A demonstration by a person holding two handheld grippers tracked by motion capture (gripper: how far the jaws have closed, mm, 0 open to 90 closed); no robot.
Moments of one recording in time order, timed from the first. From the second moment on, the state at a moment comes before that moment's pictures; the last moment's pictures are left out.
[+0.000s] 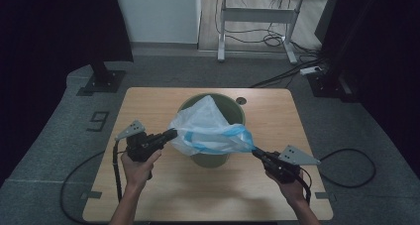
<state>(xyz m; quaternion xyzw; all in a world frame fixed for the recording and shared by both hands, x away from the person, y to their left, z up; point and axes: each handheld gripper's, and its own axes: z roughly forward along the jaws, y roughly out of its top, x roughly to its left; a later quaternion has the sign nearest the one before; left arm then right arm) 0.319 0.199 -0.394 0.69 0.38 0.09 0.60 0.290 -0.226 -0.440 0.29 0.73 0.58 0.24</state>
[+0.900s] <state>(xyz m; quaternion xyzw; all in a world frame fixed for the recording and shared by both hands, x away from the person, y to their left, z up) 0.313 0.150 -0.345 0.74 0.36 0.16 0.55 0.296 -0.219 -0.447 0.30 0.74 0.56 0.22</state>
